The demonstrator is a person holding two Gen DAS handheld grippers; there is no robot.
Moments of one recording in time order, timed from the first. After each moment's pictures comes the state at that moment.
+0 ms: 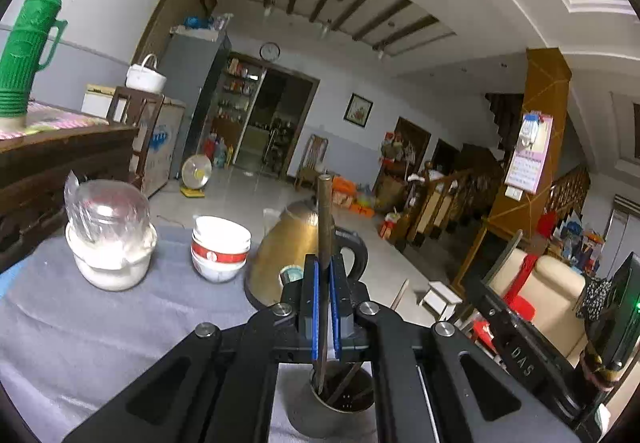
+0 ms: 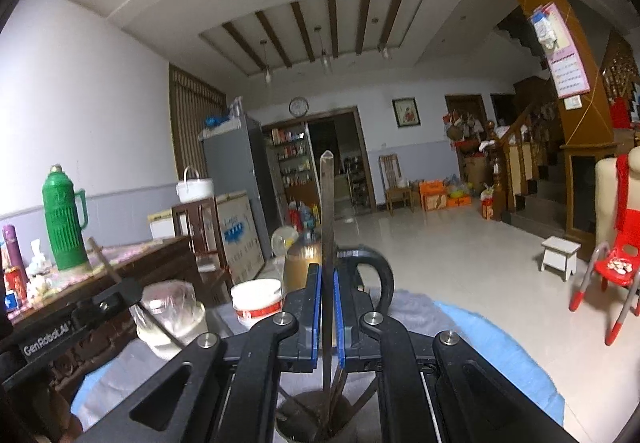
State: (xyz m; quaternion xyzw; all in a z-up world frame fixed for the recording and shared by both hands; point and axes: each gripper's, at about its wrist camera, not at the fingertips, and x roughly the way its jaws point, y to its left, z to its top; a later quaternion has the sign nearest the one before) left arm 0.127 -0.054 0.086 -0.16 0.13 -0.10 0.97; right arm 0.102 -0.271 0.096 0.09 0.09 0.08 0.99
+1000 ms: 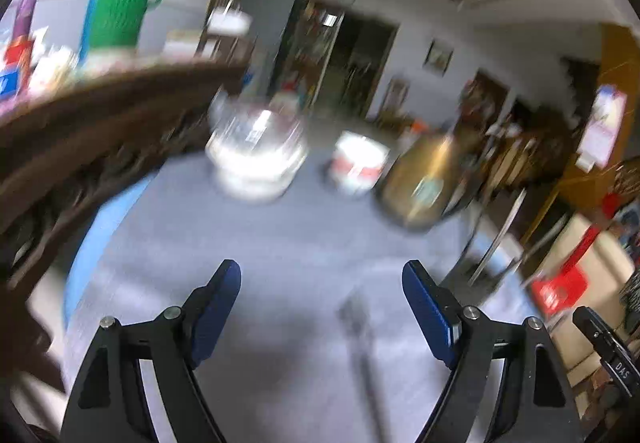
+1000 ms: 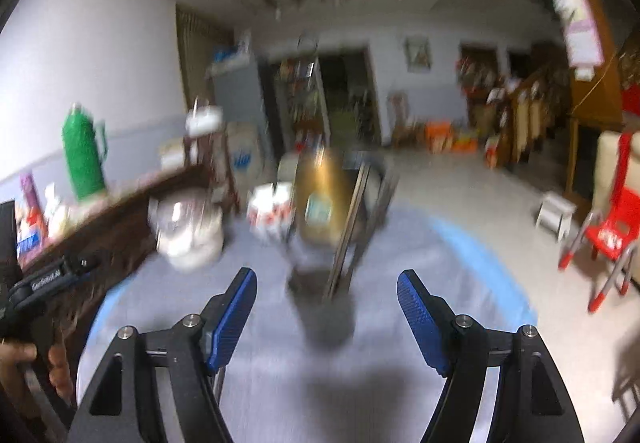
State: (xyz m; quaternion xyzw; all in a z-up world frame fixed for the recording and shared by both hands) left arm 0.031 0.066 0.016 -0.16 0.29 0.04 0.94; right arm 0.010 -0.270 0.049 0.05 0.26 0.12 0.96
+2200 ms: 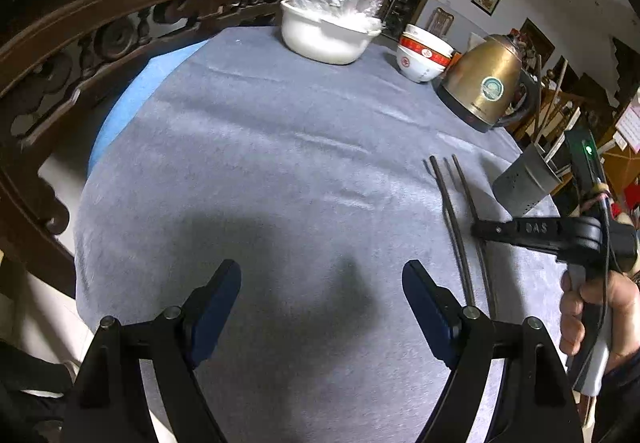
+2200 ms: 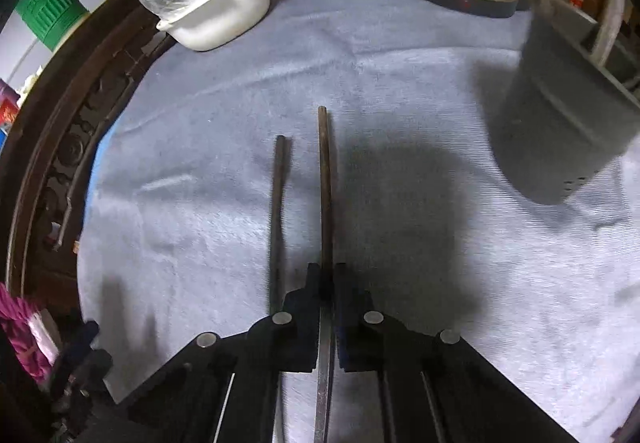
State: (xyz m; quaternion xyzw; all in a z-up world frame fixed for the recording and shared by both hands) left arm -0.012 0.090 -0.071 -0.19 0.42 0.06 0.89; right arm 0.129 -0.132 -0.083 0.01 0.57 0.20 0.80
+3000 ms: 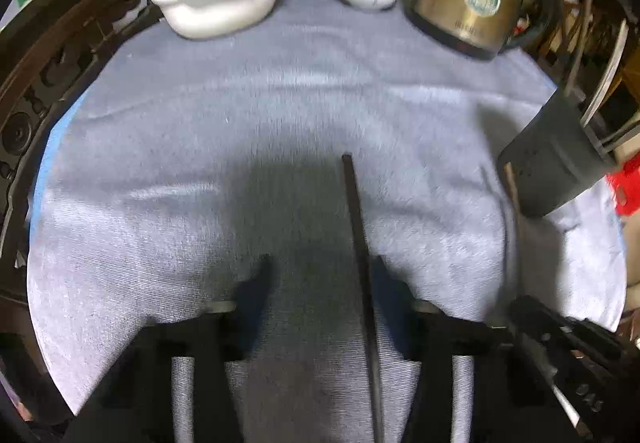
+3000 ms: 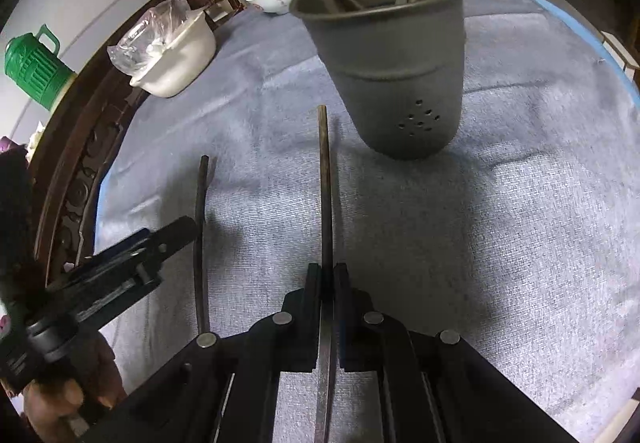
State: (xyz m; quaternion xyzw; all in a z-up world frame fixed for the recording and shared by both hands) left arm 0.133 -0.018 -0.078 -0.08 0.53 0.07 0.84; right arm 0.114 -0.230 -0.083 0.10 0.56 0.19 0.80
